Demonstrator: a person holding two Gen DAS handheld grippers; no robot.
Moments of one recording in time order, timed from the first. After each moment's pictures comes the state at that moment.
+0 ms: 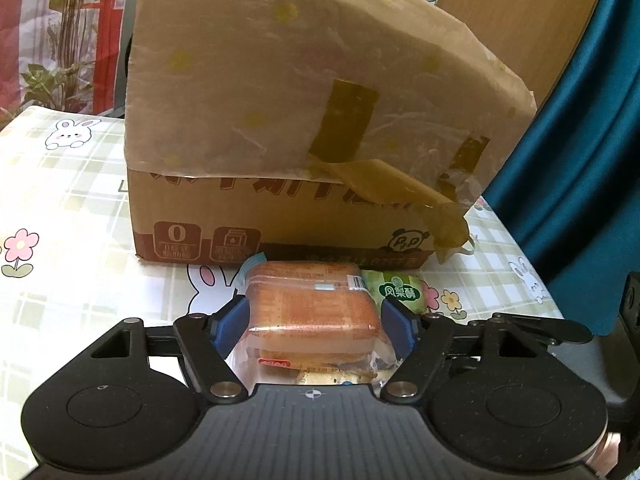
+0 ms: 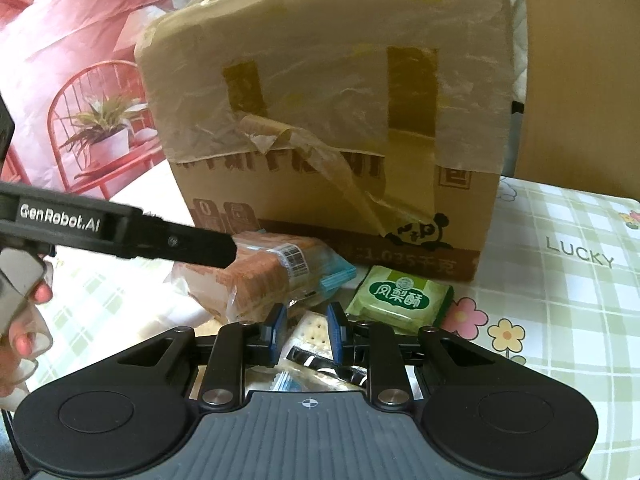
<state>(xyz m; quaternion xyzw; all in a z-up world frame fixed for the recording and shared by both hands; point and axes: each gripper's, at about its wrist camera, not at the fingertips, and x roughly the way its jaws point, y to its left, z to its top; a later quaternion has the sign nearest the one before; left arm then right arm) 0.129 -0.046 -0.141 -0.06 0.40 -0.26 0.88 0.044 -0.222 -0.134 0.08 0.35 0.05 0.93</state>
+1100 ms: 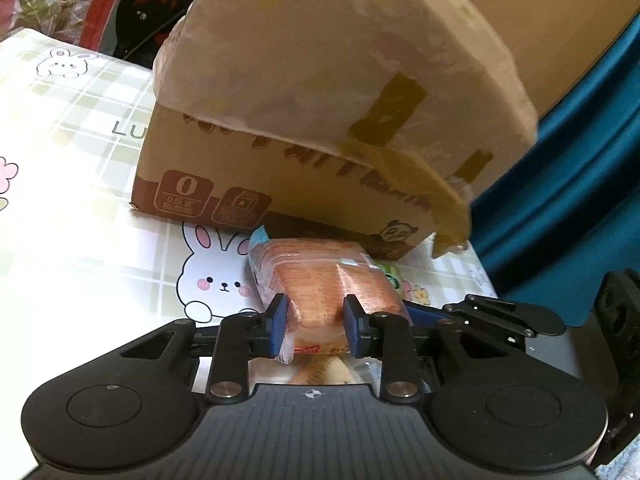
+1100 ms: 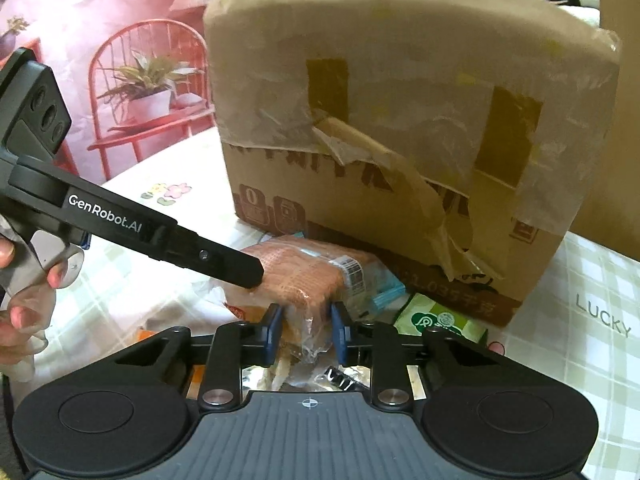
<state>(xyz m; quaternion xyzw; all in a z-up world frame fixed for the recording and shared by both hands) 0.139 -0.006 -0.167 -0.16 0.43 -0.31 0.83 0.056 -0.189 -0.120 -0.01 0.36 0.11 0.93</state>
